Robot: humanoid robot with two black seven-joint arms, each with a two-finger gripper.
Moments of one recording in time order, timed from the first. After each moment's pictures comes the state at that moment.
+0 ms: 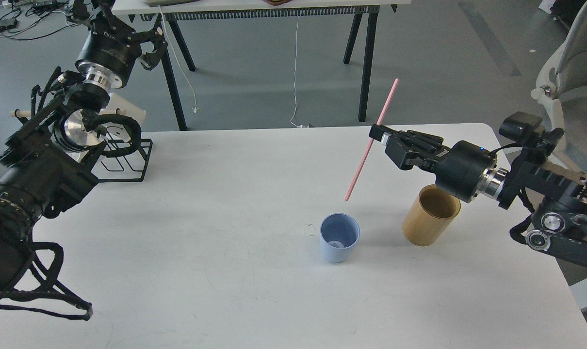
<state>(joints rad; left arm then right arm) -0.98 0.25 -0.75 -0.42 -0.09 -0.49 -0.35 1.00 -0.82 -0.01 1.60 -1.24 -0.32 0.27</state>
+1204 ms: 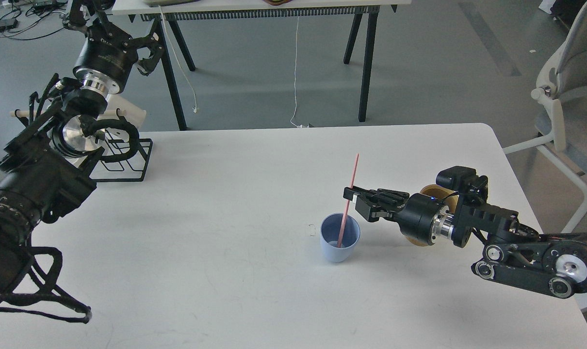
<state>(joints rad) -0.96 0.26 -0.75 -0.42 -0.09 -0.49 -0.36 0.92 -0.61 -0.15 1.37 -1.26 -0.31 0.27</state>
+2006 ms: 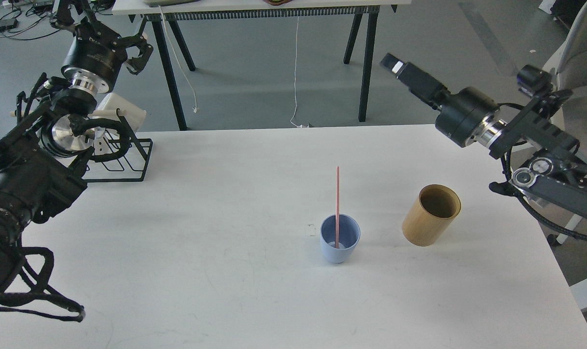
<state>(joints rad) -0.96 0.29 -0.75 -0.42 -0.09 -0.49 -0.35 0.93 -0.72 0.43 1.37 -0.77 -0.15 0.32</state>
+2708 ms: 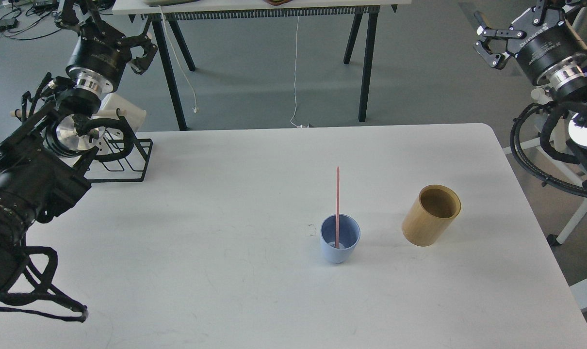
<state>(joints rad) -0.96 0.27 -0.76 -0.42 -0.09 -0.49 -0.35 0.92 -0.47 0.76 0.58 0.15 0.48 0.19</state>
